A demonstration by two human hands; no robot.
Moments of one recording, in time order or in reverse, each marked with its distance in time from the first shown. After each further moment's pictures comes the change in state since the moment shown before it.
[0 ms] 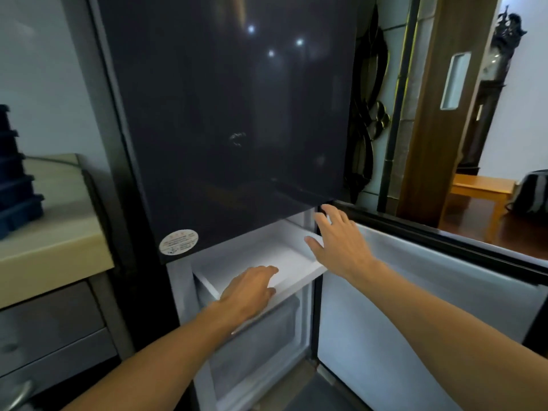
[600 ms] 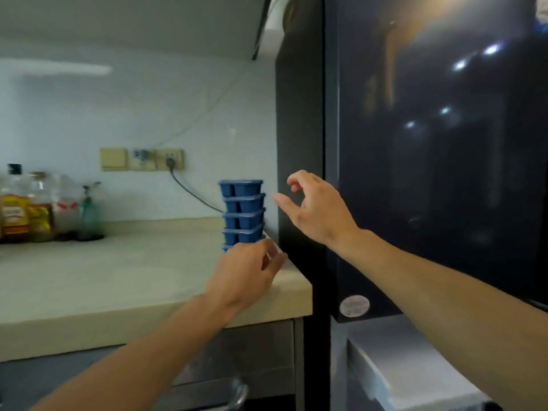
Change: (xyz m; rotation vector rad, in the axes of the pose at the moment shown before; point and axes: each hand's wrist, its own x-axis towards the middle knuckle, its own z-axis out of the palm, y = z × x) left_hand -0.208 -0.100 -0.278 0.179 0.693 -0.277; right_hand 0.096 -0.329 -0.169 0.762 0.309 -0.538
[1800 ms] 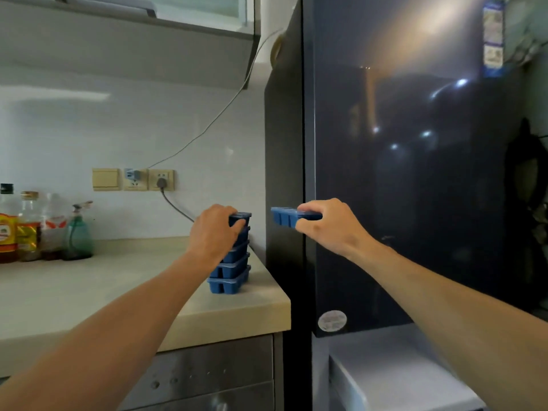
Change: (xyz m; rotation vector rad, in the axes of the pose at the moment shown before) left_hand 0.086 -0.023 -0.022 0.145 0.256 -0.137; right_hand -0.020 0.018 -0.067 0.157 -0.147 0.139
